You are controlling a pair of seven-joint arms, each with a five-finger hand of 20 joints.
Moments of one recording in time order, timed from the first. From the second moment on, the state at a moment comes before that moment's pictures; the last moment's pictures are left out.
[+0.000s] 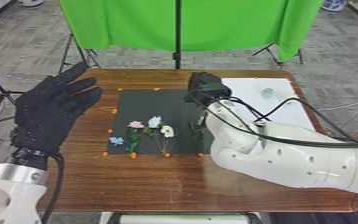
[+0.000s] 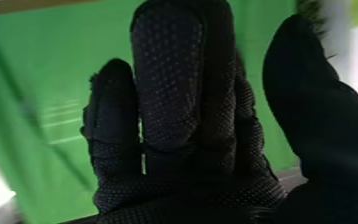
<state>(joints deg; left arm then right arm) 131.4 -46.2 -101.9 -140.2 27.0 13.9 15.6 -29.6 -50.9 1.6 -103.0 -109.5 18.1 55.2</state>
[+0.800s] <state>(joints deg) 130.9 -47.3 -101.0 -140.4 27.1 14.7 15.1 -34.6 -38.6 13.9 -88.4 -93.9 11.8 65.9</state>
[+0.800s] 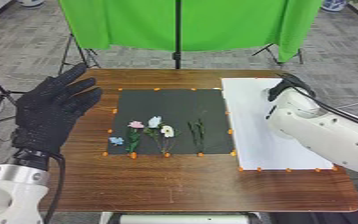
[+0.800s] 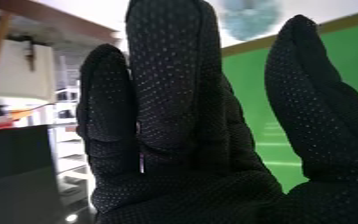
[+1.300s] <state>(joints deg) 130.1 -47.9 -100.6 -140.2 27.3 14.2 14.6 -34.0 -37.0 10.2 -85.2 -93.5 11.7 67.5</state>
